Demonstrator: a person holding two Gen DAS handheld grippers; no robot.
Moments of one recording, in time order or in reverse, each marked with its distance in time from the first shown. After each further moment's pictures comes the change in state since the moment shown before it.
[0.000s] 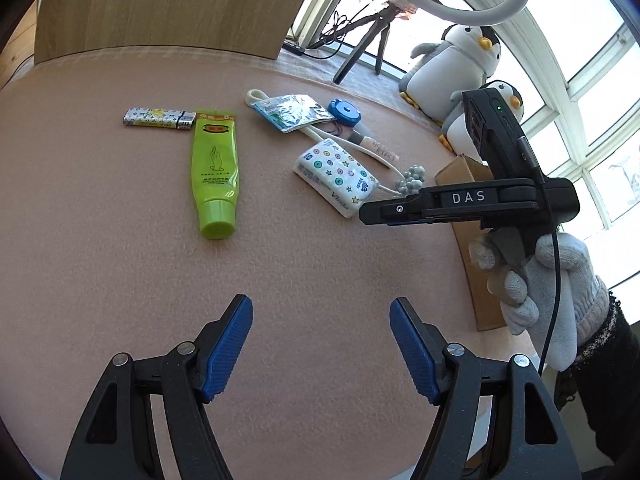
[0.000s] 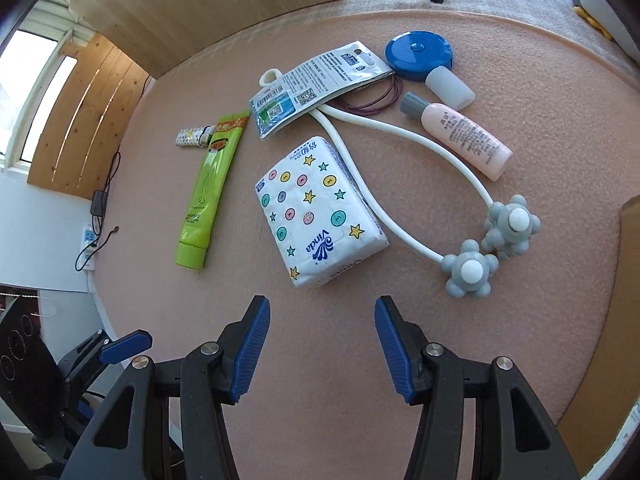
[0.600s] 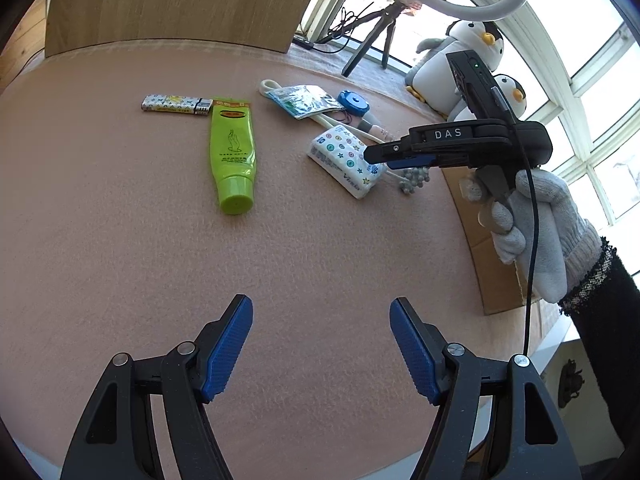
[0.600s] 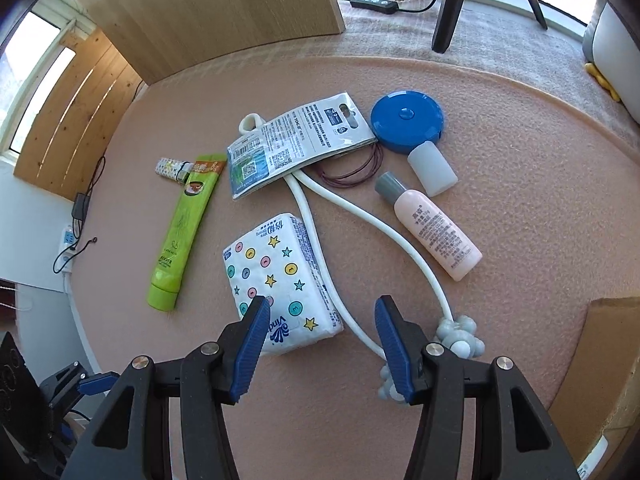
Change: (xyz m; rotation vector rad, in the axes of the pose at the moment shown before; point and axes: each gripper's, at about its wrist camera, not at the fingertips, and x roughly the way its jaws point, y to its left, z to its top) left arm -0.011 0.012 -0.016 -0.009 0.009 0.021; right arm 0.001 -0.005 0.042 -0.109 -0.015 -0.052
